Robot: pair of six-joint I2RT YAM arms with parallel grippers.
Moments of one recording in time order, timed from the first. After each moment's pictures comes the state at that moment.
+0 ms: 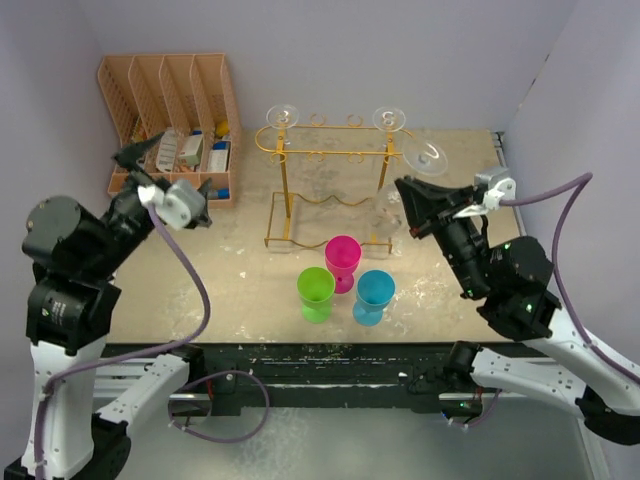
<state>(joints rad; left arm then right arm) -0.26 0.75 1.39 -0.47 0.36 0.80 0.99 0.79 1.10 0.10 0.46 0.02</state>
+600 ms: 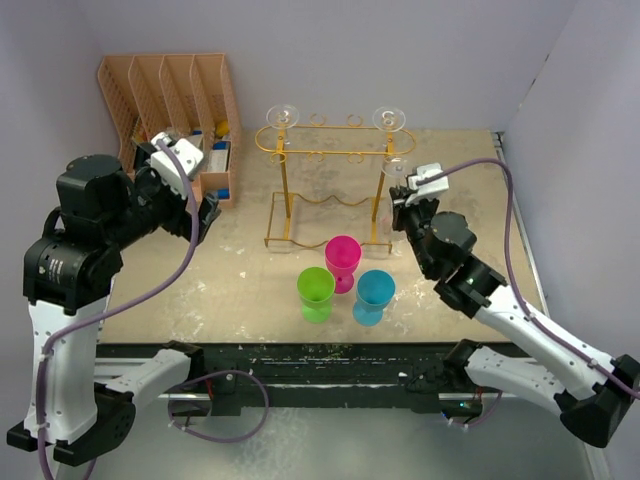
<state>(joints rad) -0.26 1.01 1.74 -1.10 0.22 0.37 0.79 0.89 0.85 0.08 0.56 -0.06</state>
